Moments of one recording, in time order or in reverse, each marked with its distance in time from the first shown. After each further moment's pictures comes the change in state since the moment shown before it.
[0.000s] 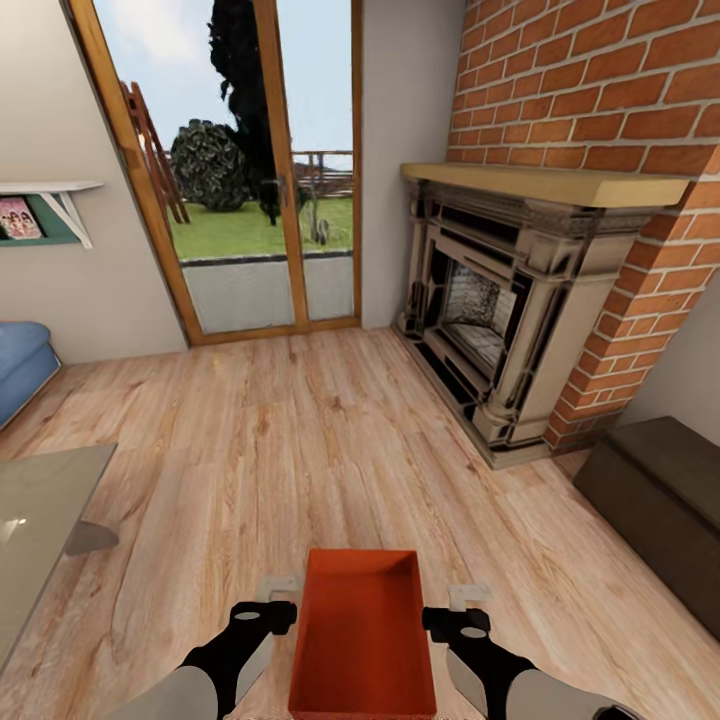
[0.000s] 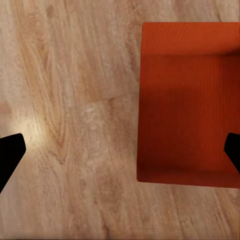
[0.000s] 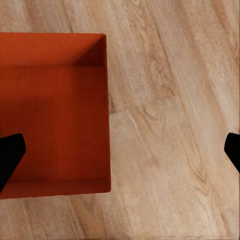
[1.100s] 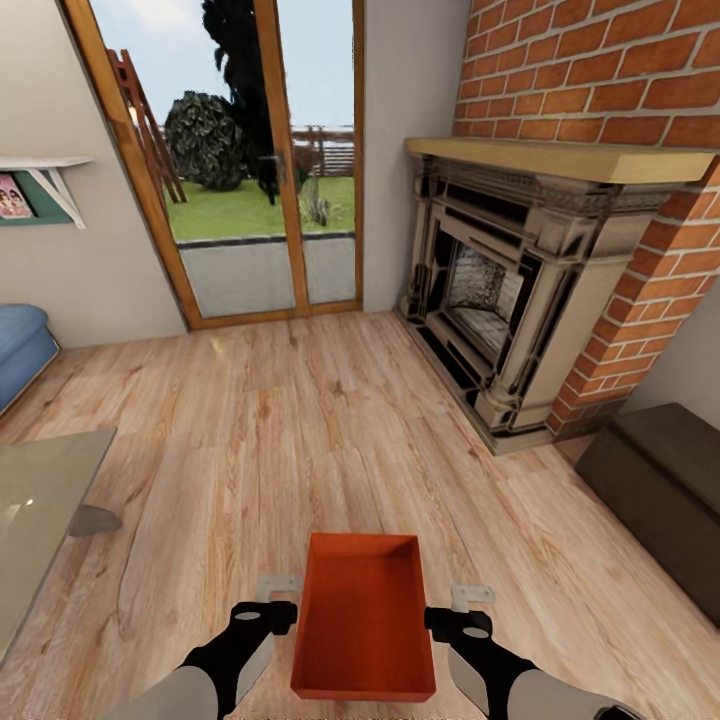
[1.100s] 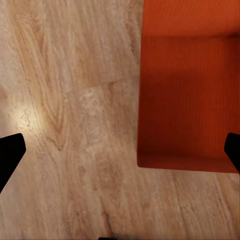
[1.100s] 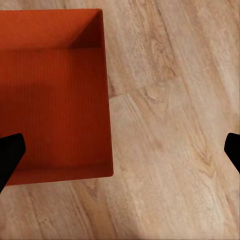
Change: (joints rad) left arm 0.000 -0.001 -0.001 0.001 0.001 0.000 -0.002; right arm 0.000 -0.004 0.001 0.001 -0.046 -0.004 0.001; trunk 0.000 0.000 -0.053
